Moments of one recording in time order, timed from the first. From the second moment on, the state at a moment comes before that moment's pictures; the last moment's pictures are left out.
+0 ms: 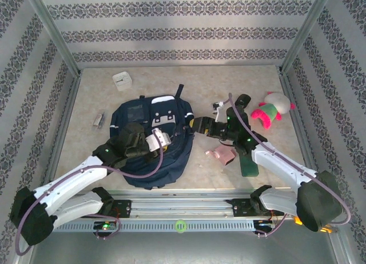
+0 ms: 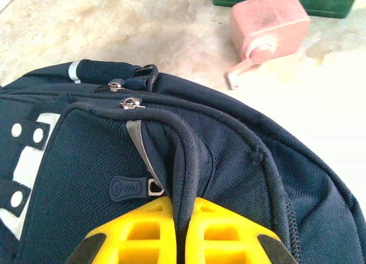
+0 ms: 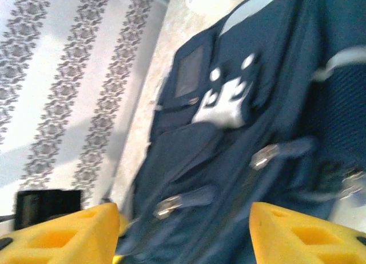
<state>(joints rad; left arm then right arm) -0.65 0.97 0.66 -0.34 0.27 0.44 0.47 1.17 0.68 0.06 -0.54 0.76</state>
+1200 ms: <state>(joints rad) -0.62 0.88 0.64 -0.40 0.38 0.60 0.51 1.76 1.24 -0.81 -0.75 -1.09</state>
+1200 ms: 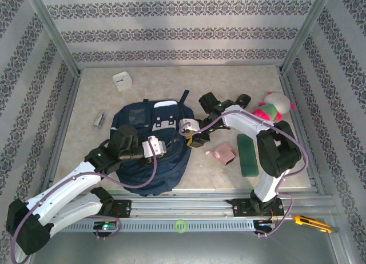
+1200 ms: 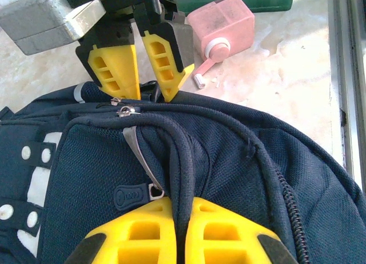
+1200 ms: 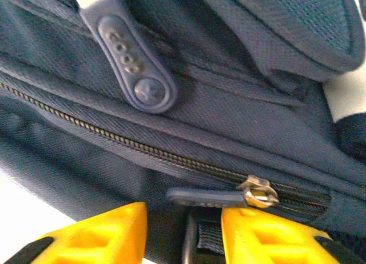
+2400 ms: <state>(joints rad) -0.62 0.89 0.63 -0.29 0.28 0.54 0.43 1.65 1.03 -0.33 -0.86 -0.30</state>
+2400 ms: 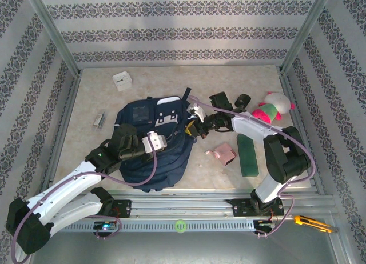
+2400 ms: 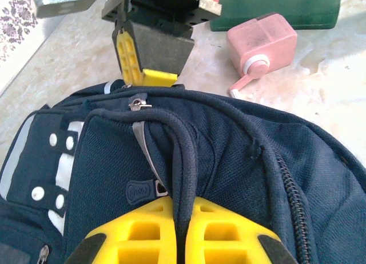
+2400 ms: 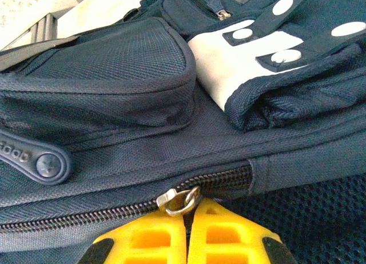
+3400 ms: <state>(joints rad) -0.66 1.03 0.67 -0.17 0.10 0.34 0.57 1.41 0.81 -0.17 -0.82 -0.03</state>
